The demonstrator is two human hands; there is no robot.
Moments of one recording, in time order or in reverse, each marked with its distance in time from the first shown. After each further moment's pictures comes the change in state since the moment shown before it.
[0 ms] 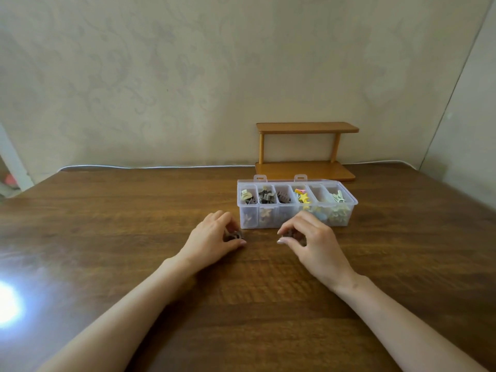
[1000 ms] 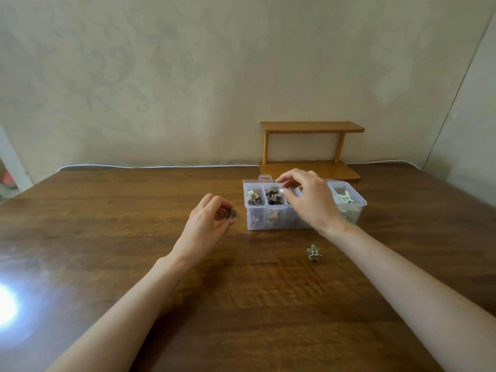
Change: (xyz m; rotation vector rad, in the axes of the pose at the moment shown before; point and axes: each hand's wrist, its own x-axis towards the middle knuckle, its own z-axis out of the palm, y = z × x) left_hand -0.001 -0.013 -0.013 -0.205 0.369 0.132; right_hand 0.080 0.002 0.000 -0.050 0.083 0.071
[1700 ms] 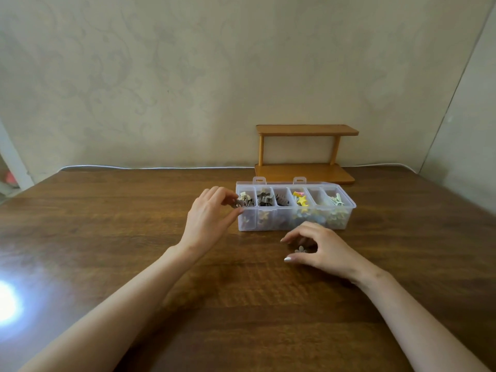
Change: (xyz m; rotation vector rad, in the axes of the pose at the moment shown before) left_hand 0.018 0.021 0.017 0.174 0.141 0.040; right_hand -0.068 0.028 -0.033 0.119 -0.544 0.176
